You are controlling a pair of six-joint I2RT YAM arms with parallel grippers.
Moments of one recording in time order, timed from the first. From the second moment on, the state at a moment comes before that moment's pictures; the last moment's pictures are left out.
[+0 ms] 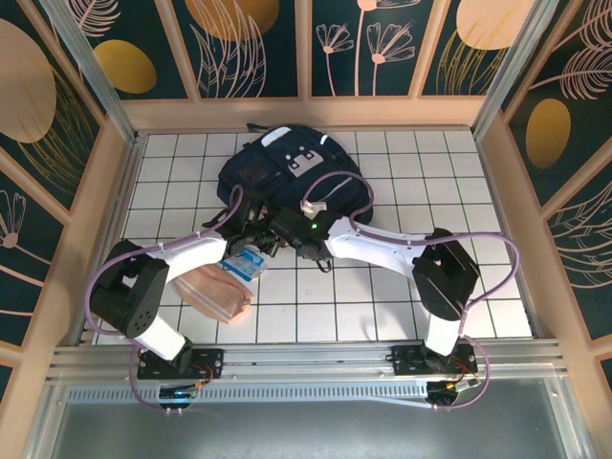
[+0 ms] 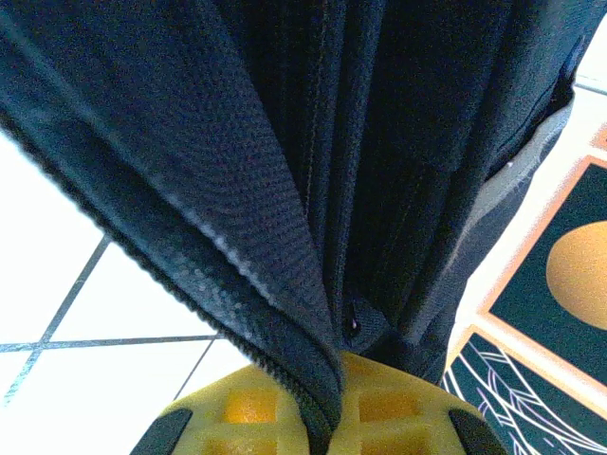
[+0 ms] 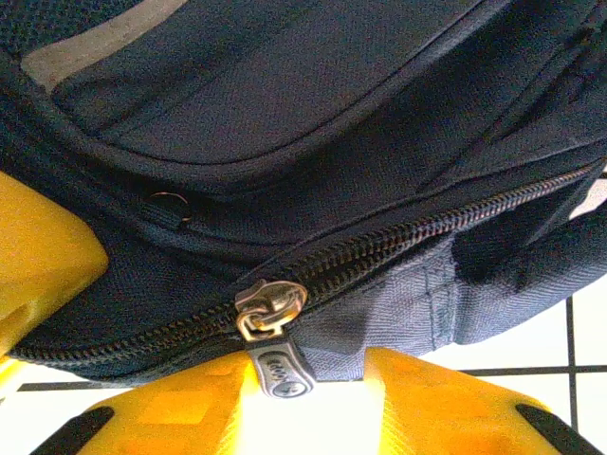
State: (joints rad) left arm -0.55 1.59 0.83 0.01 0.46 -1.54; right arm 1.02 1.80 1.37 -0.87 0.47 0.87
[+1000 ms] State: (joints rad) left arm -0.55 1.59 0.81 0.01 0.46 -1.54; right arm 1.00 1.83 1.39 -0.84 0.51 0.52
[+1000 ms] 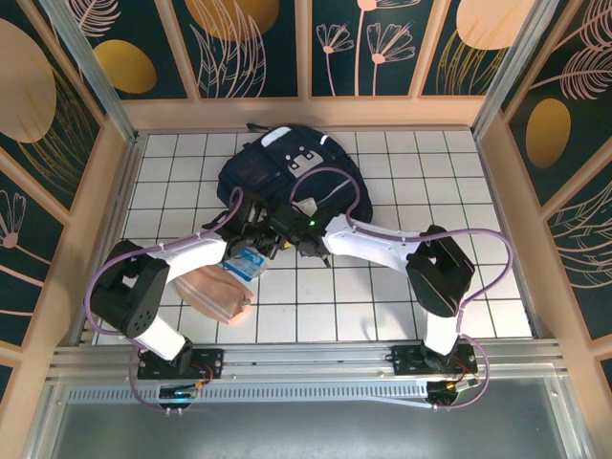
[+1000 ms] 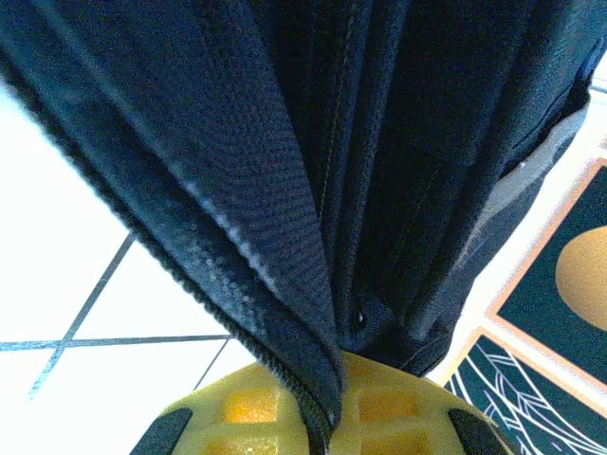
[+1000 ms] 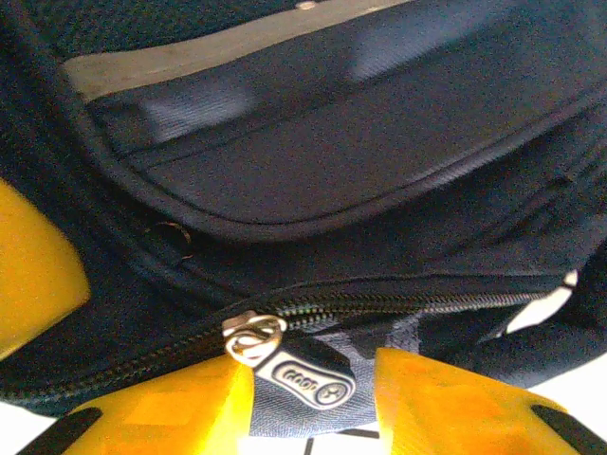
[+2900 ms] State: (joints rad) left arm -0.28 1.68 0.93 -0.24 0.46 -0.99; right arm 0.36 1.63 0.92 -0.56 -0.77 0.32
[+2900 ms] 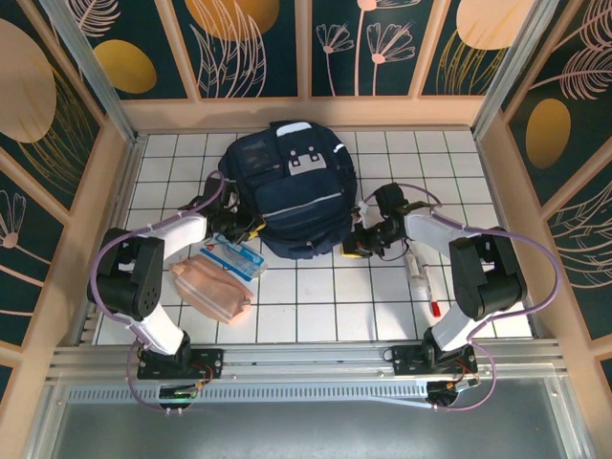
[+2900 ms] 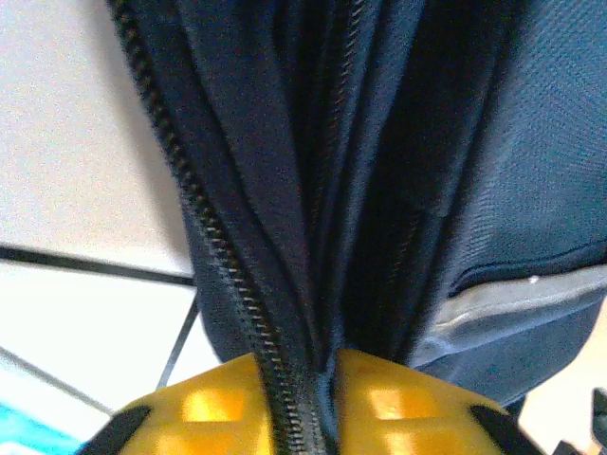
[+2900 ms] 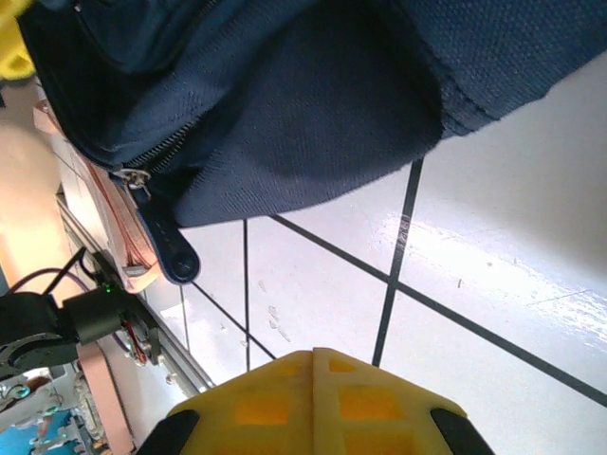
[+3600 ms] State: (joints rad) left arm -0.47 1.38 0.77 -0.28 0.26 -1.40; right arm 0.69 1.69 1.13 -0.56 -0.37 0.21
